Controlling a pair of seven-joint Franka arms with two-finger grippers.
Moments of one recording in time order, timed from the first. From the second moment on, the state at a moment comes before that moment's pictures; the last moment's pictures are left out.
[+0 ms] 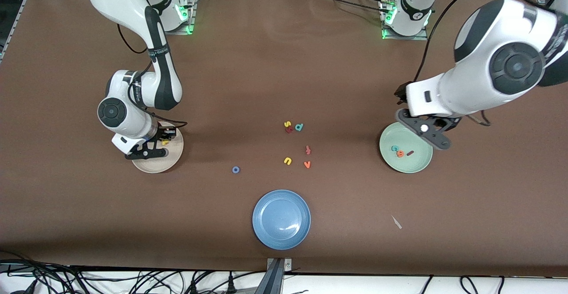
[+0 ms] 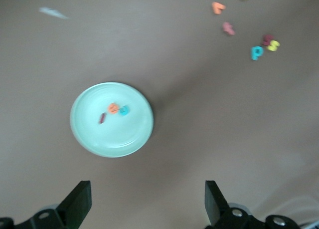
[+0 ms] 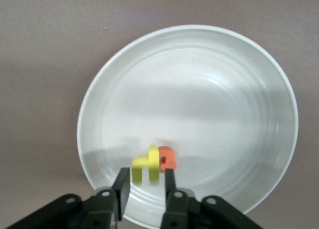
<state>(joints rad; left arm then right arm) 0.10 0.39 -0.48 -1.28 0.16 1.42 0.23 0.77 0.55 -0.63 -1.97 0.35 2.29 -0.16</state>
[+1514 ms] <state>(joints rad) -0.06 0.01 0.03 -1.59 -0.02 1.58 0.14 0.77 0.94 -0.42 -1.29 0.43 2.13 0.02</state>
